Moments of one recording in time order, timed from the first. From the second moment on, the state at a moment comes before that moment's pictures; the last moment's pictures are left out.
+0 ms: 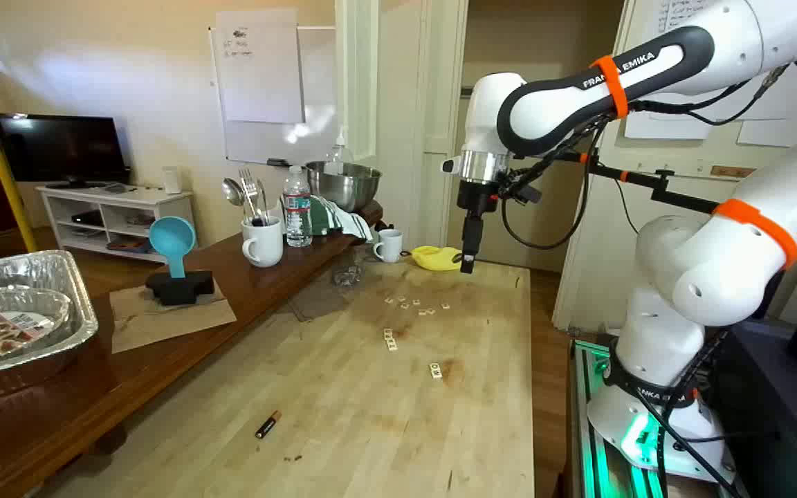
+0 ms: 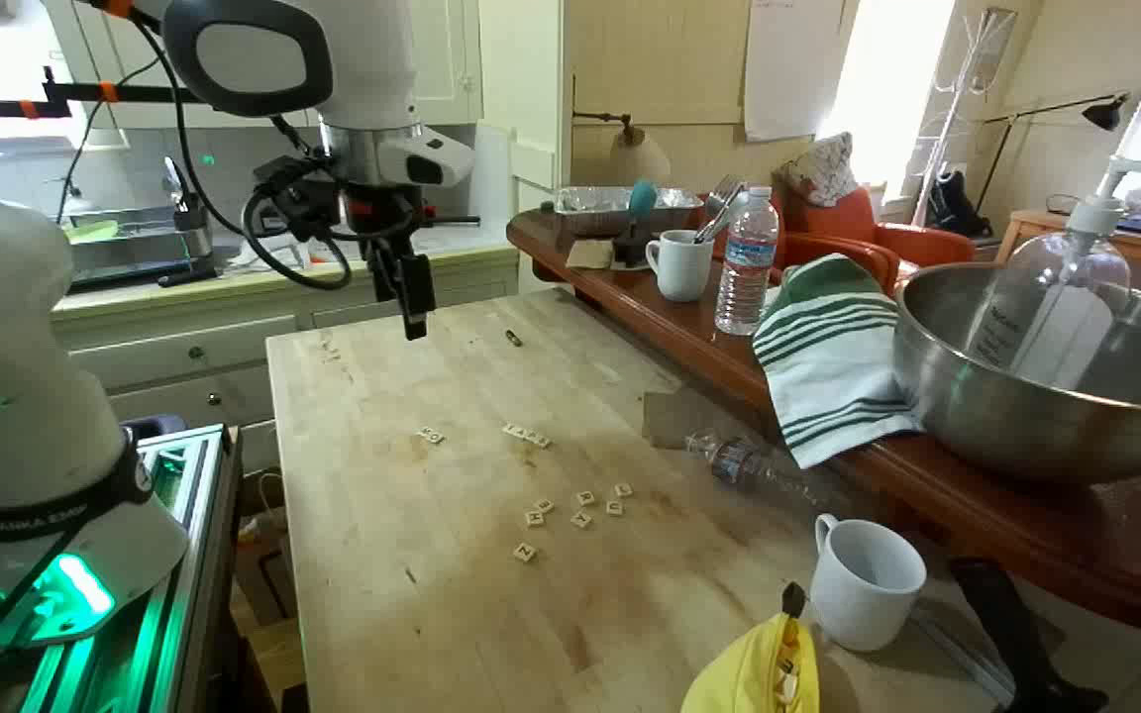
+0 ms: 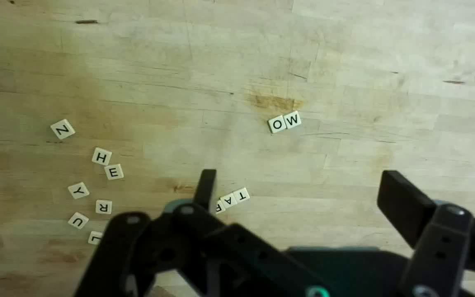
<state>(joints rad) 0.05 -0.68 -0.16 -2.74 0.04 2.10 -0.32</state>
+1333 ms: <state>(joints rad) 0.08 -0.25 -0.11 -2.72 0.04 2.69 -0.40</state>
